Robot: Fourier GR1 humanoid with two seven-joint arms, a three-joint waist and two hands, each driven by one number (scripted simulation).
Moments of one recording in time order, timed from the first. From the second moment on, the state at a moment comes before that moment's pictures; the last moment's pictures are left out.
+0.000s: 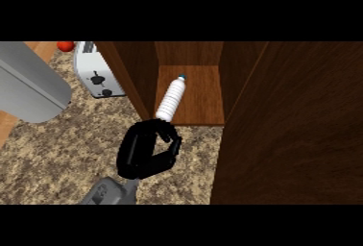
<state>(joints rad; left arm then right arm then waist) -0.24 0.12 -0.51 -1.43 0.52 0.20 -0.44 0.97 -0.28 0.33 -2.48 -0.02 0.37 -0.25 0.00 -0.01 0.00</state>
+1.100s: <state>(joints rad) 0.19 0.41 -0.30 -1.82 0.73 0.05 -0.42 0.85 -0.49 0.60 -2.50 0.04 0.45 -0.20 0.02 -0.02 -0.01</state>
